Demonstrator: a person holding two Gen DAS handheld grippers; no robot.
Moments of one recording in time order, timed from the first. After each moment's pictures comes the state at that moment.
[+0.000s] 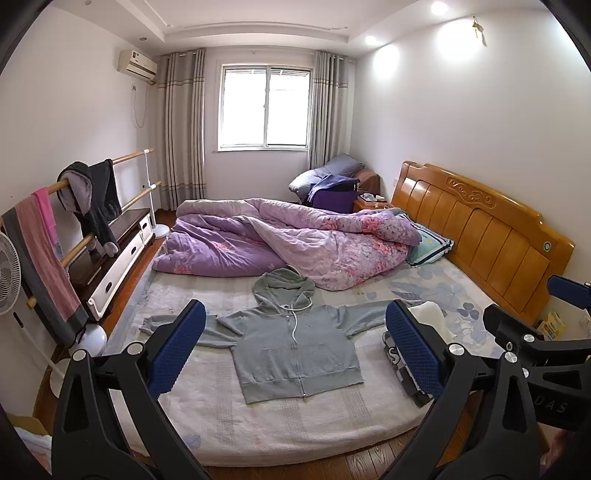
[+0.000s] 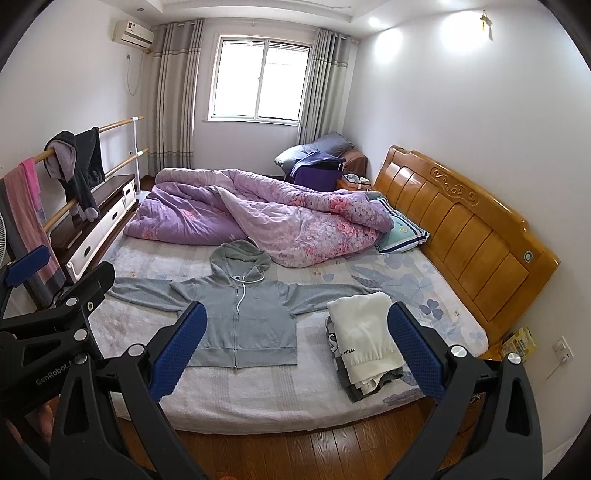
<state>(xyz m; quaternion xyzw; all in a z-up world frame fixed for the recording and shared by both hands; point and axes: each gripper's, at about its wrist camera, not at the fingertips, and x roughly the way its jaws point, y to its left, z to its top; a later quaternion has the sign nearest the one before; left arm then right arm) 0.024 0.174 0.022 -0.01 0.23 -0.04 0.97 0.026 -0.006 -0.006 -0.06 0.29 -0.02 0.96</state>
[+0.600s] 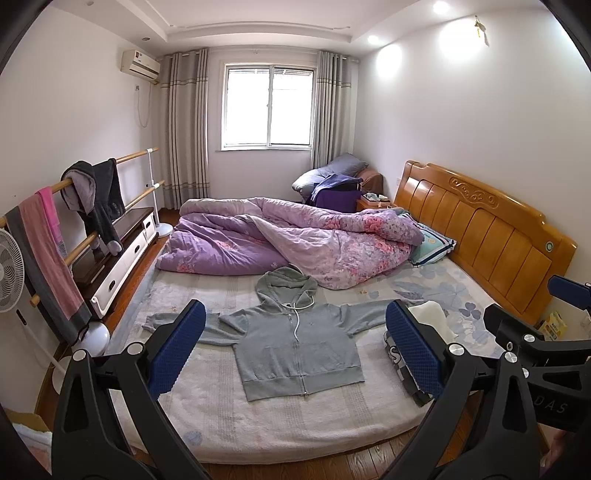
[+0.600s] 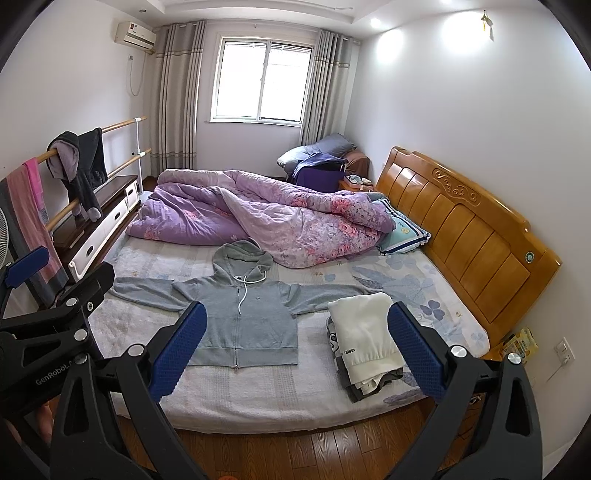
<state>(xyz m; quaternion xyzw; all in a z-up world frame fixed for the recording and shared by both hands) 0.015 0.171 0.029 -0.01 0.23 -0.03 0.97 0.023 -0.008 -0.005 -0.05 0.29 -0.02 0.96</state>
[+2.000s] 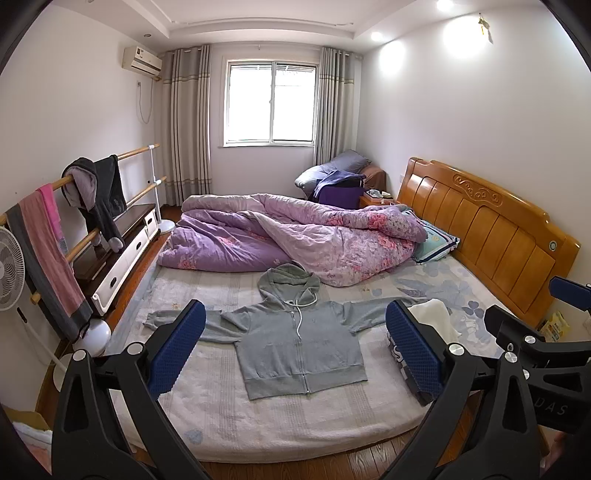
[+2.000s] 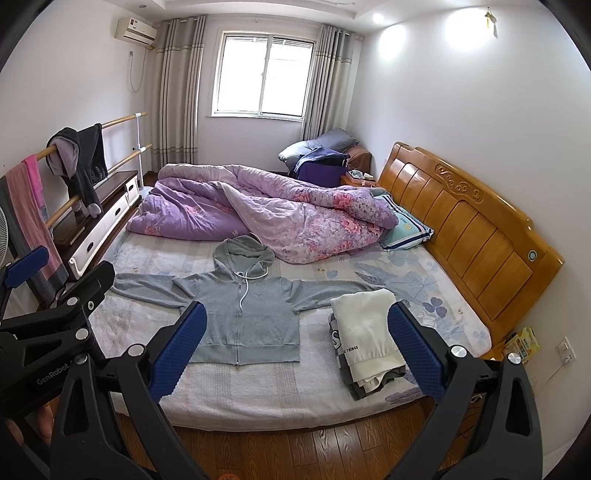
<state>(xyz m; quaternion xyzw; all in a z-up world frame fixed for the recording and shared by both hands) 0.009 0.176 0.018 -0.02 0.24 -0.02 0.97 0.025 -0.007 -0.011 -0.05 0.29 -0.02 0.95</state>
